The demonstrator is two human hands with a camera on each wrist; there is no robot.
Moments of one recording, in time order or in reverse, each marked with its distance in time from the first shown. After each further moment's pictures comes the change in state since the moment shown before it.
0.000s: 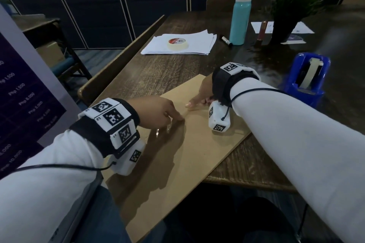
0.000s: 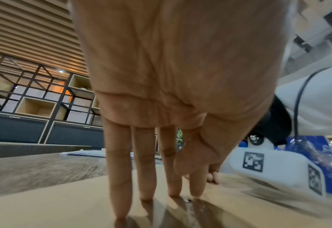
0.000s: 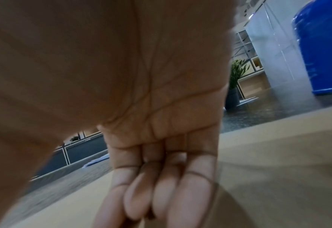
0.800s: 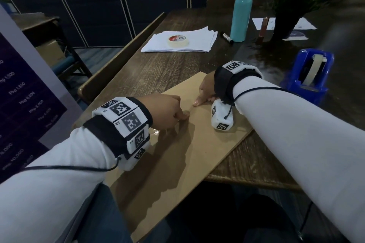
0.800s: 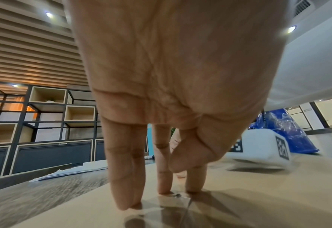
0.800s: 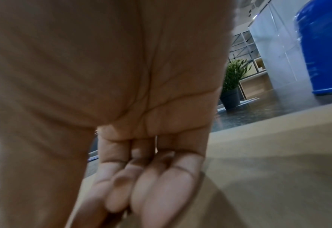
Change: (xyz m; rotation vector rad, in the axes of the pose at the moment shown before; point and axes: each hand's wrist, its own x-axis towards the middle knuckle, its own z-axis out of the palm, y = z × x) left_hand 0.009 0.016 -0.001 0.212 -0.044 -0.027; right_hand 0.001 0.007 0.002 -0.049 0.051 -0.060
